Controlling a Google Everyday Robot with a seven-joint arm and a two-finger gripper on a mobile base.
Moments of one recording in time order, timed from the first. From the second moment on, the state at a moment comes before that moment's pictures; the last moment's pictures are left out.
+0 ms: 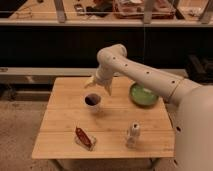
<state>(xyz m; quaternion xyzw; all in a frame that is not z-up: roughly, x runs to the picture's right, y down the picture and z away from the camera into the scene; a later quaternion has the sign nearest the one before) -0.039 -0.003 0.779 -0.12 -0.30 -0.59 0.74</state>
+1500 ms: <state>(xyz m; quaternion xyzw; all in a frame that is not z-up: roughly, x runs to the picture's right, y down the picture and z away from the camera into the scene) -0.026 -0.008 0.787 -0.04 -0.34 -0.76 0.56</state>
